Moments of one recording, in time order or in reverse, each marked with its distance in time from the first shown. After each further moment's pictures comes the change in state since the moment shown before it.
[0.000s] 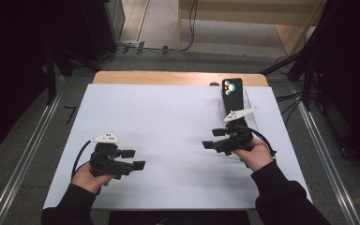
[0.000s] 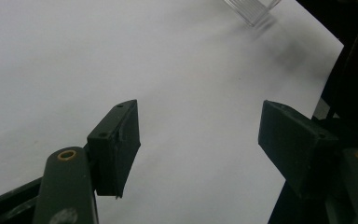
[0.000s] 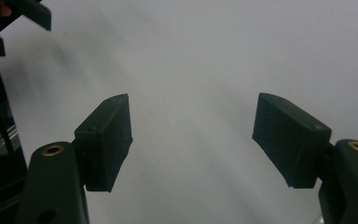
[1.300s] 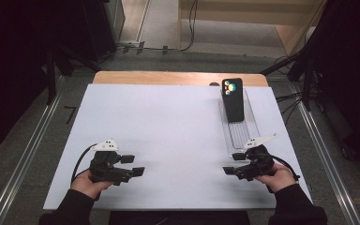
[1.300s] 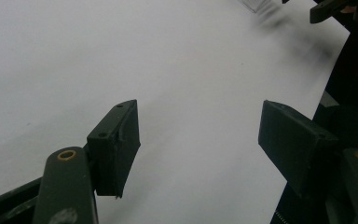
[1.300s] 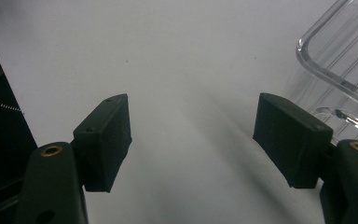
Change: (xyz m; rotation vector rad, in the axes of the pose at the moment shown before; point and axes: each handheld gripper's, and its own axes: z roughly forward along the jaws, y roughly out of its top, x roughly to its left) left arm 0.000 -0.018 0.003 -0.006 0.016 0.019; right arm -0.006 -0.084 -0.024 0.096 -0.038 0.029
